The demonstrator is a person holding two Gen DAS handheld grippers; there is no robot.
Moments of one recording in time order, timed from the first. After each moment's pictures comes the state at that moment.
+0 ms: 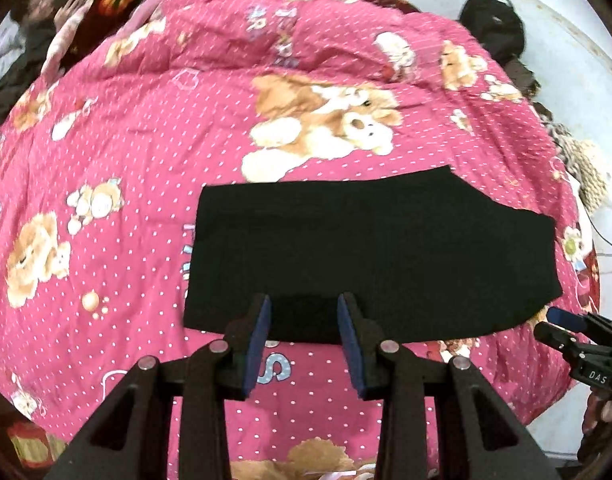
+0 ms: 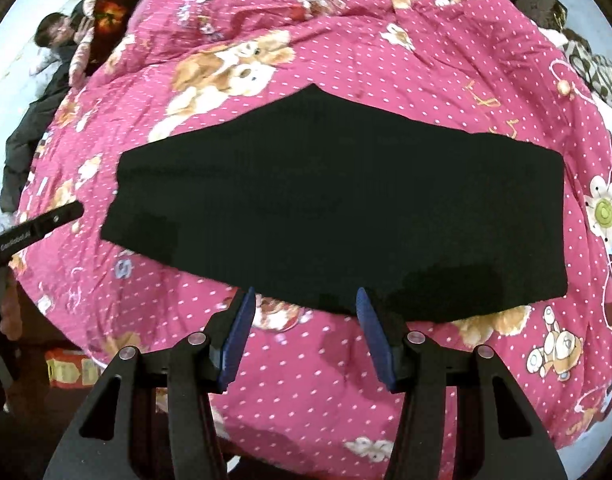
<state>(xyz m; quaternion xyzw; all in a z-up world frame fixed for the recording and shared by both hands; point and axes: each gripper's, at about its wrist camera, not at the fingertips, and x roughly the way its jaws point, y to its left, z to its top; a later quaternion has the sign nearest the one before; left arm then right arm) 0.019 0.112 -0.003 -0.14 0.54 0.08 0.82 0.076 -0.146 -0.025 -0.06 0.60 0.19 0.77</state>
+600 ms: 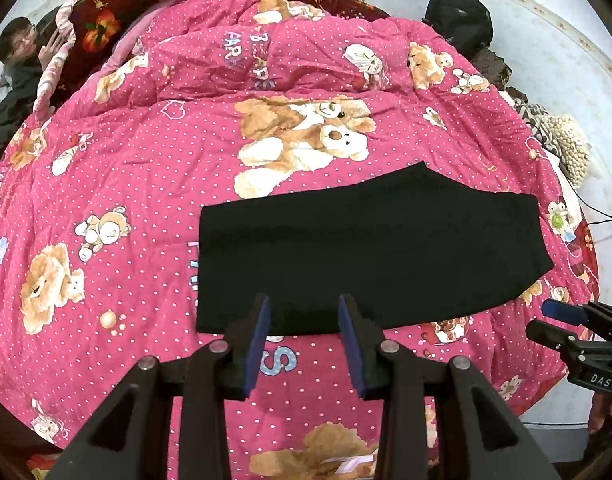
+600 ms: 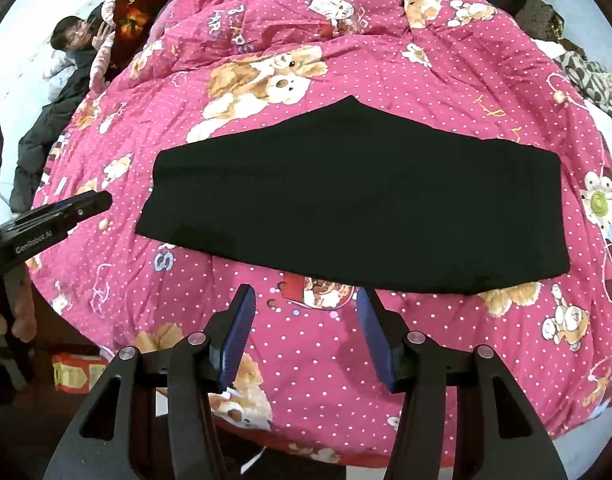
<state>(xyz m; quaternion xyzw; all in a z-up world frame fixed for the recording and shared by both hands) -0.002 0.106 0.025 -0.09 0.53 0.06 0.84 0.033 -0.119 0.002 -0.05 0.59 0.19 0.79</state>
